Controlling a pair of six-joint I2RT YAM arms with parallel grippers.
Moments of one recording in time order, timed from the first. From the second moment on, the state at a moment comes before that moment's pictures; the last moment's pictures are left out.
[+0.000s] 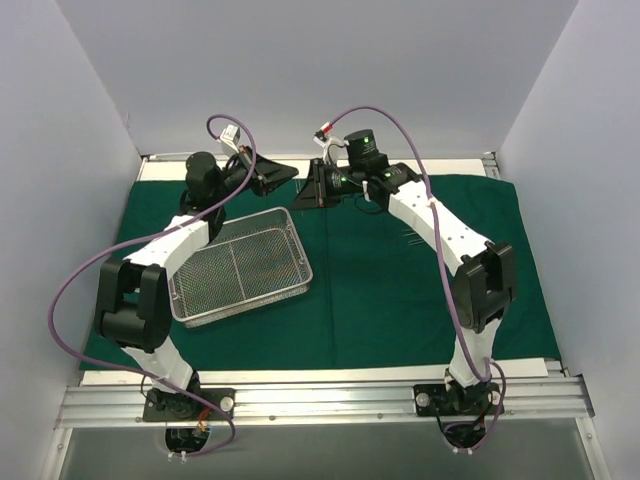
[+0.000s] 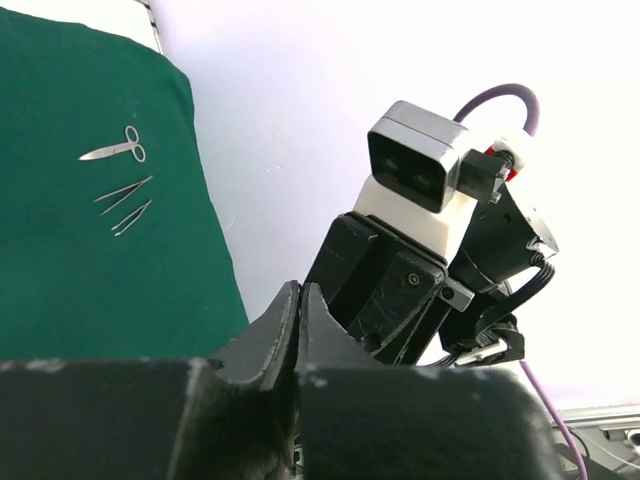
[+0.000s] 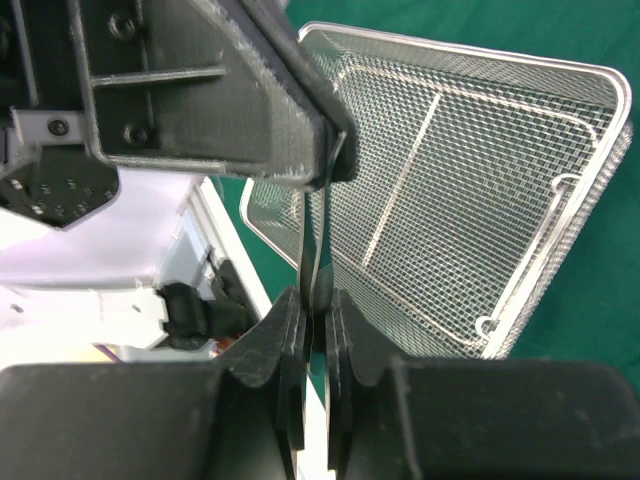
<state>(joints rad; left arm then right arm) -0.24 1.70 1.21 0.58 0.77 -1.38 0.53 1.87 1.73 -0.43 -0.70 0.49</state>
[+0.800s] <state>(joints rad) -0.25 1.50 1.35 -0.31 1.08 -0.29 0.50 1.70 1.56 -0.76 -0.82 0.16</state>
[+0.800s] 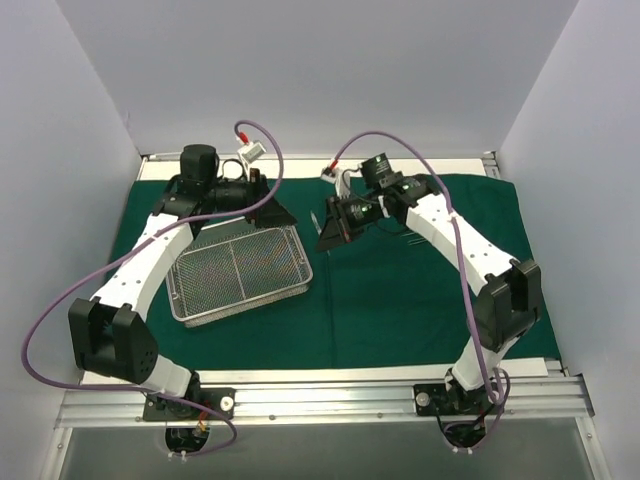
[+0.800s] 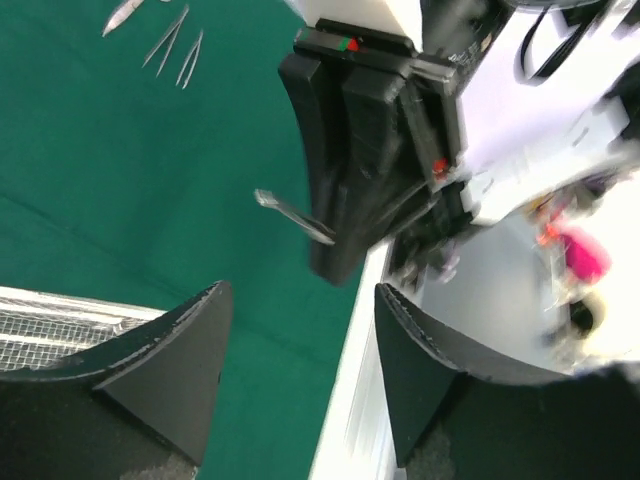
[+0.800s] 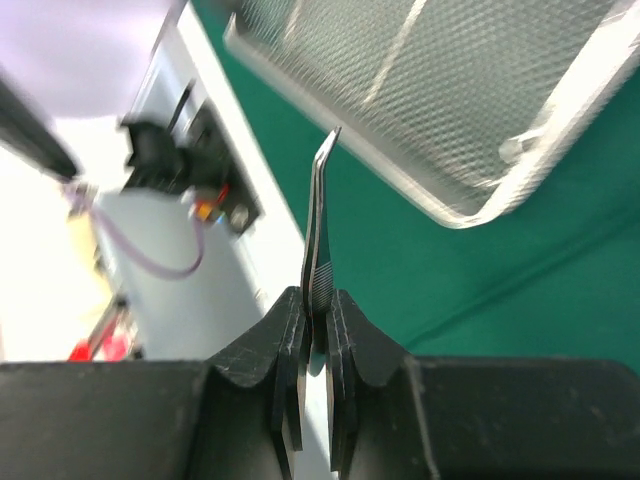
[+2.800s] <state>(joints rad) -0.70 1.14 1.10 -0.69 0.53 0.80 0.69 1.65 1.47 -0.95 -0.94 0.24</state>
